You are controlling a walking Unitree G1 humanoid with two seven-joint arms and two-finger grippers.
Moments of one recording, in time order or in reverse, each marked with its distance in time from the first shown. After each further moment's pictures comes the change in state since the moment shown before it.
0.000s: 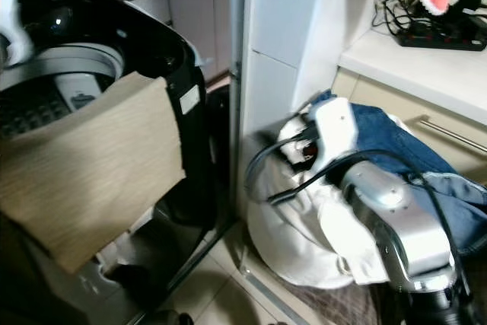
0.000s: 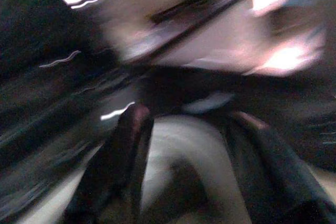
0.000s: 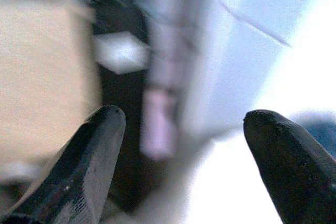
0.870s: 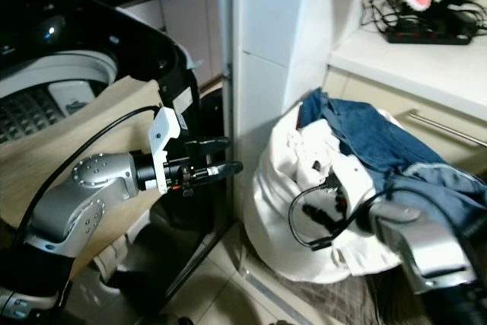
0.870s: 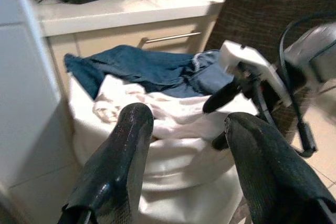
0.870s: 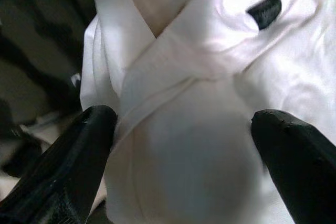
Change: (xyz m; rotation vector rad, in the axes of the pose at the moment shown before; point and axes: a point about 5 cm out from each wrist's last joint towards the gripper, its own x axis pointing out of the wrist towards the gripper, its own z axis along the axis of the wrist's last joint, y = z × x) left arm -0.082 -0.206 -0.058 -0.200 -0.044 -1.002; right arm -0.019 -0.022 -0.094 0.120 0.542 0.087
